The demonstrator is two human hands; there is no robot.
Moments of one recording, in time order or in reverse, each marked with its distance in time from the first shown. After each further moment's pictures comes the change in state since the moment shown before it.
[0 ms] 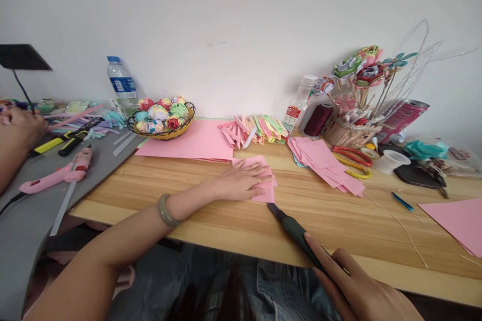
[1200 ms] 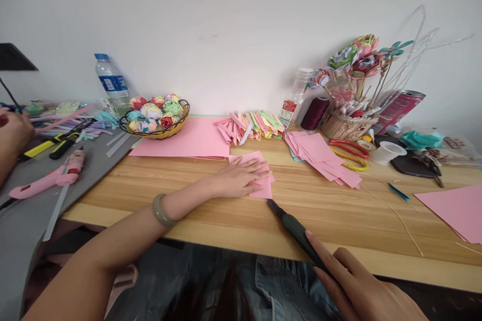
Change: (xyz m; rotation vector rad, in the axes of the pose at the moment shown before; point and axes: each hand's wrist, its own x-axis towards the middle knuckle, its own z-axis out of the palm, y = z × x) left_hand 0.000 0.000 -0.001 -0.027 -0.029 -0.023; right_hand -0.004 -0.006 -0.005 0.054 -0.010 0.053
